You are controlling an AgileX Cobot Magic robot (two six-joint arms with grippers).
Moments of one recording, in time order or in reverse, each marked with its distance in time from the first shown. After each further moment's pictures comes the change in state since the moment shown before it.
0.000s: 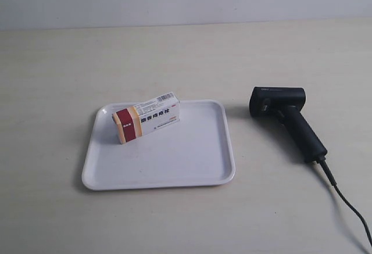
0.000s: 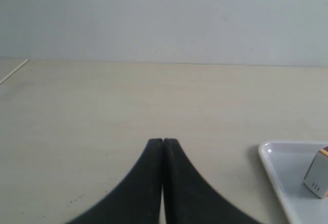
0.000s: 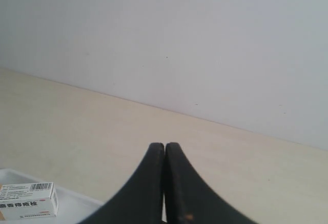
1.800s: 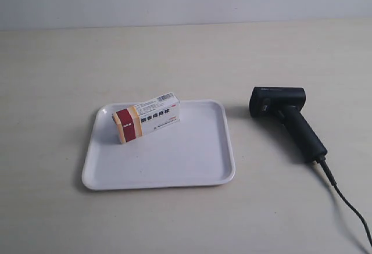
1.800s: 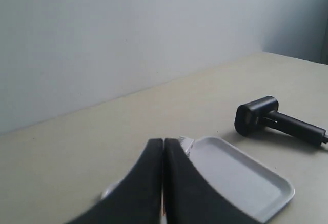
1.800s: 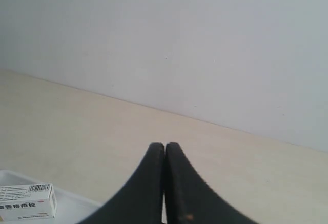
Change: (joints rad) left arm -0.269 0.216 -0.059 1.528 -0.597 -1.435; right arm 0.000 0.000 0.000 -0.005 -0.004 -0.002
